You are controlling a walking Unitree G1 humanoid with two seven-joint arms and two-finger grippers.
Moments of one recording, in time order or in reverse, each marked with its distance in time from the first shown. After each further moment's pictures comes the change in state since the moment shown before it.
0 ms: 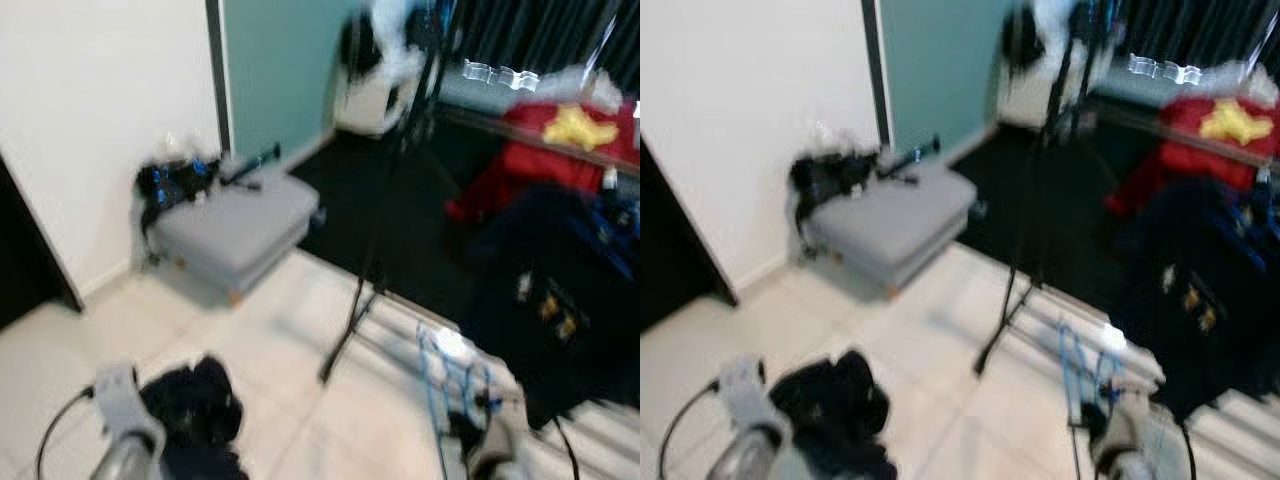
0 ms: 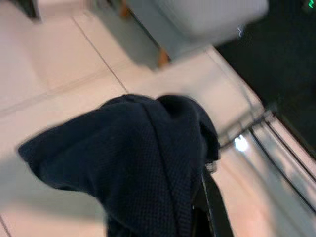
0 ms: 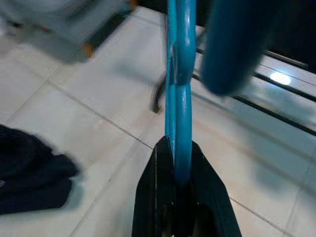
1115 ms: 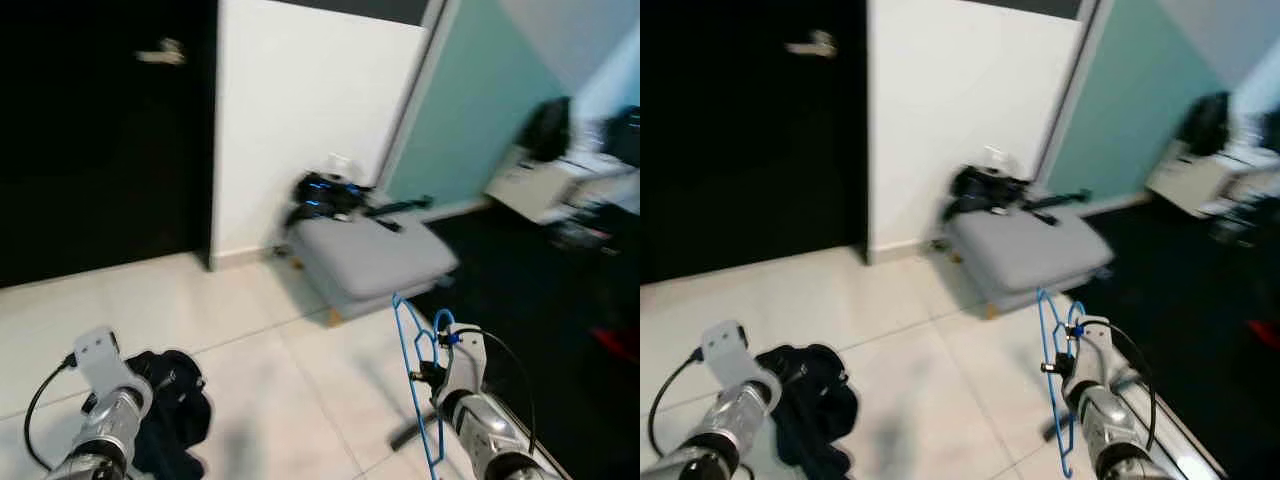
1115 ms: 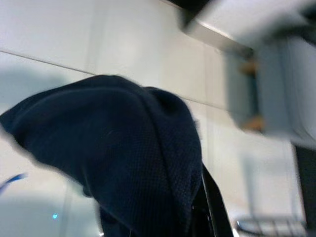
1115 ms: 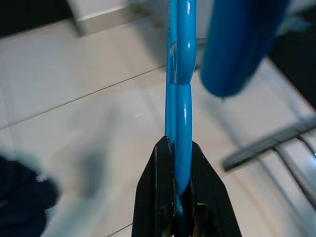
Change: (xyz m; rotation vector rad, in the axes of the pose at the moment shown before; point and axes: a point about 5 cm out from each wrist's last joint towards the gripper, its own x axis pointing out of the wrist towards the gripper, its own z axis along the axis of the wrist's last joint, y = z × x) left arm 0.027 0.017 0.031 -0.136 0.074 0.184; right arm 0.050 0.037 0.047 -0.026 0.044 0.026
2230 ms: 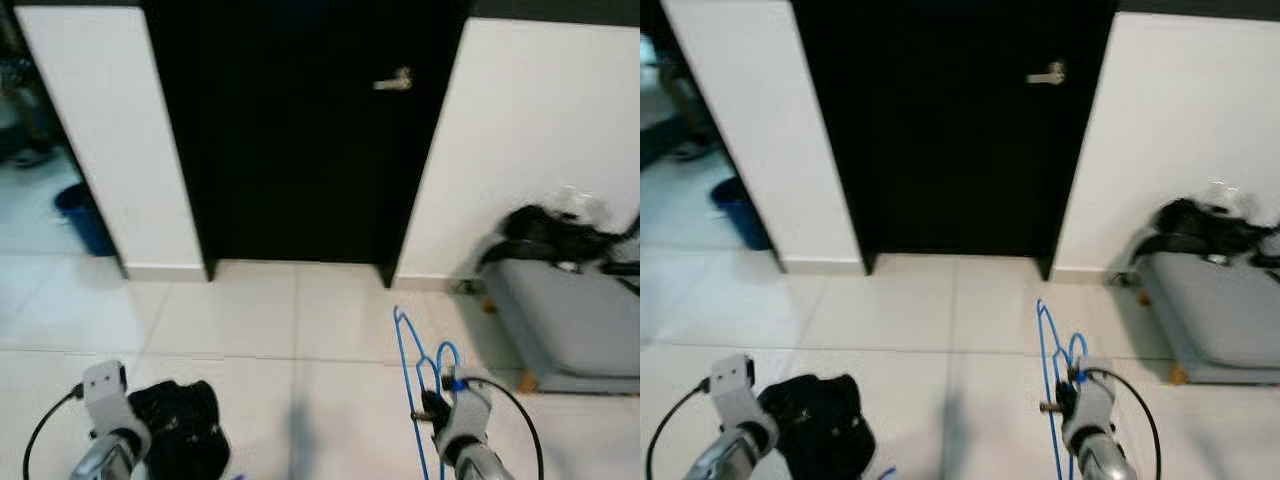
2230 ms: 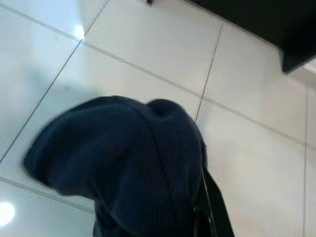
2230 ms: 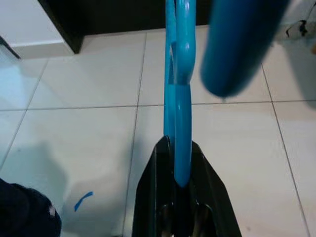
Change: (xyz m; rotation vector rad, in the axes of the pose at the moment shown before) left arm -0.024 0.025 -0.044 0.149 0.080 -0.144; right arm -0.035 0.000 -0.049 -0.020 -0.090 0.008
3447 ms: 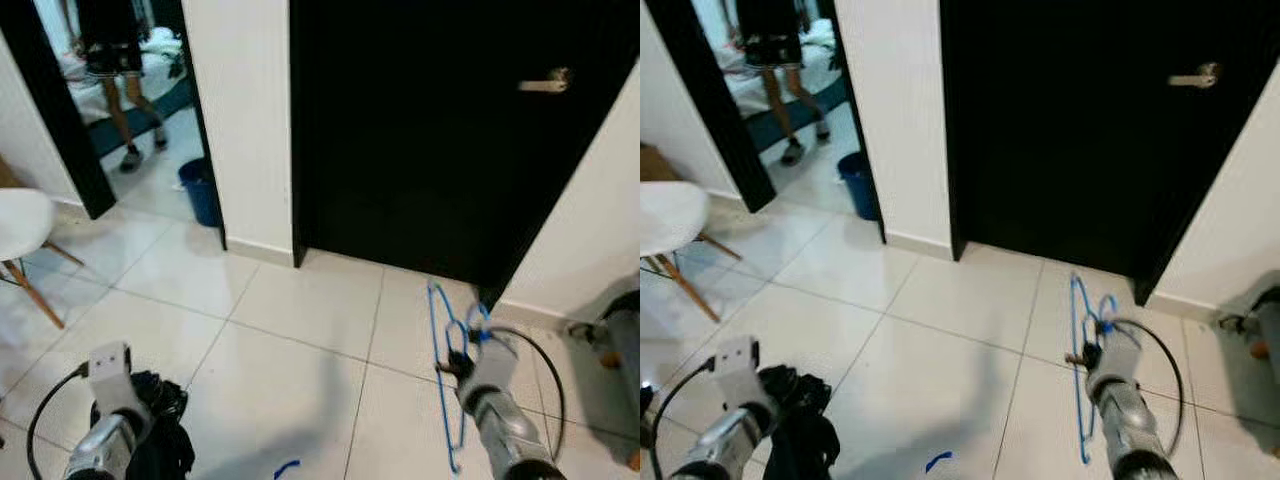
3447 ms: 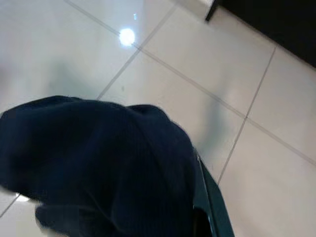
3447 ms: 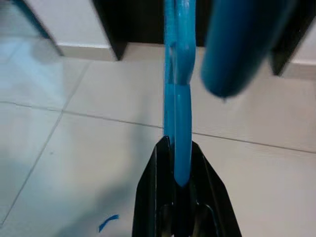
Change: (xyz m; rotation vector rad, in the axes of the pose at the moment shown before) left arm 0.016 -0.014 0.028 0.043 -0.001 -0.005; right arm 0.048 -0.003 0.079 0.004 -0.031 -0.044
